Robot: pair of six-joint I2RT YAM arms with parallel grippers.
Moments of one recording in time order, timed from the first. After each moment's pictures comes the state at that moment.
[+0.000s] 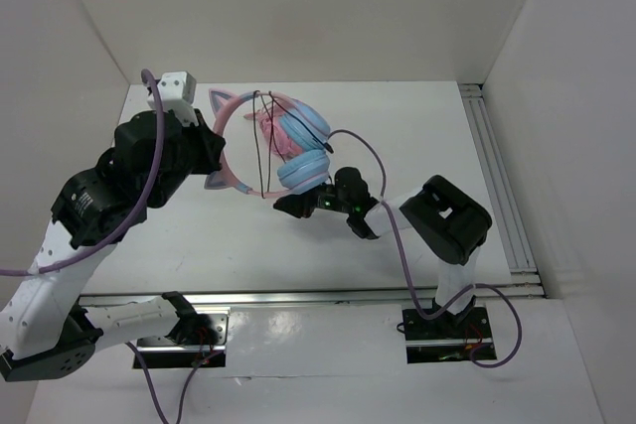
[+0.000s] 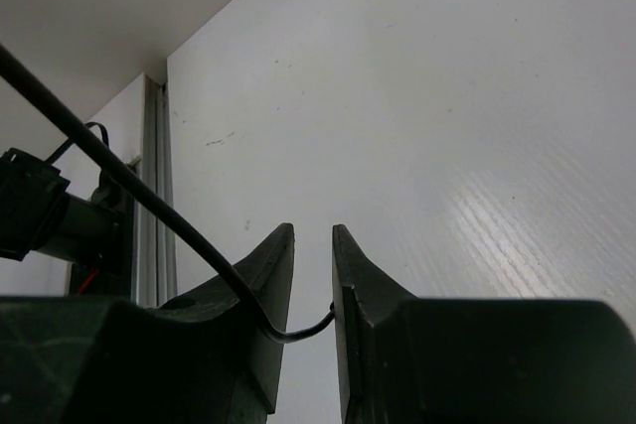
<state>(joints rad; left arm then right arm) -0.72 1.07 1.69 -1.00 -0.47 -0.44 0.73 1.86 0.76 1.02 -0.54 0.49</state>
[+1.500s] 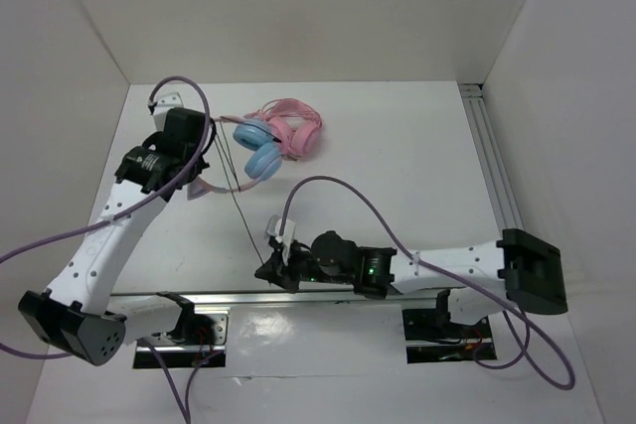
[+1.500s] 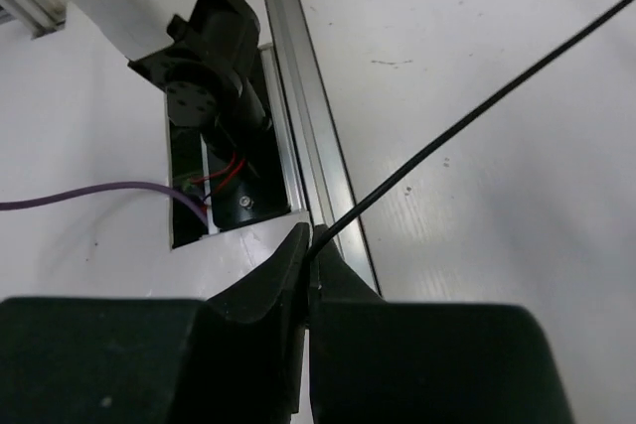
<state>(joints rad) -0.34 1.18 1.35 -0.95 -0.61 -0.56 1.33 1.37 0.71 0.45 -0.07 0.21</state>
